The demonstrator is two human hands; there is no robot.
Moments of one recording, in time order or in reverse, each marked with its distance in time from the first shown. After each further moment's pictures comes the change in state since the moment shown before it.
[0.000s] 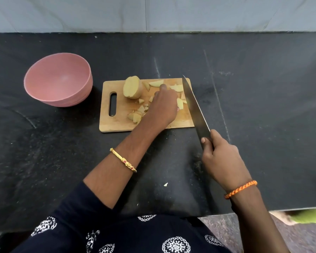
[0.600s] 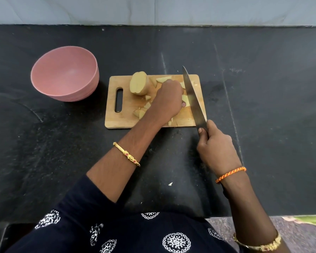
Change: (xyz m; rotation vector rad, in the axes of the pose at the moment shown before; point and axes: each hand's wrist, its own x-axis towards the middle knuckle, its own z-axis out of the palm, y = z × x) left_hand 0.017 -0.007 -0.002 -0.080 -0.019 -0.052; right_hand 0.027 -0.014 0.018 -0.002 -0.004 -0.024
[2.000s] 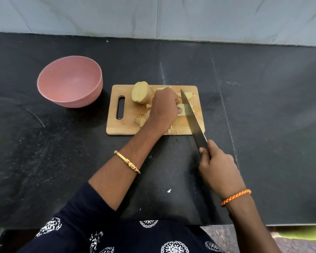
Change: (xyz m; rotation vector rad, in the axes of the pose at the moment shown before) left_hand -0.010 -0.002 -0.006 -0.242 0.138 -0.101; right_hand -0.022 0.011 -0.004 -0.086 -0.018 0.000
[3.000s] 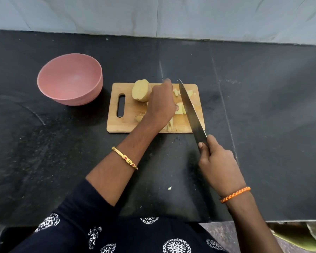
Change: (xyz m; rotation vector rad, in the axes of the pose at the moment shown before) left_hand 0.000 -0.004 -0.008 0.002 0.043 0.014; right_hand -0.001 -0.003 0.001 -0.010 0.041 -0.057
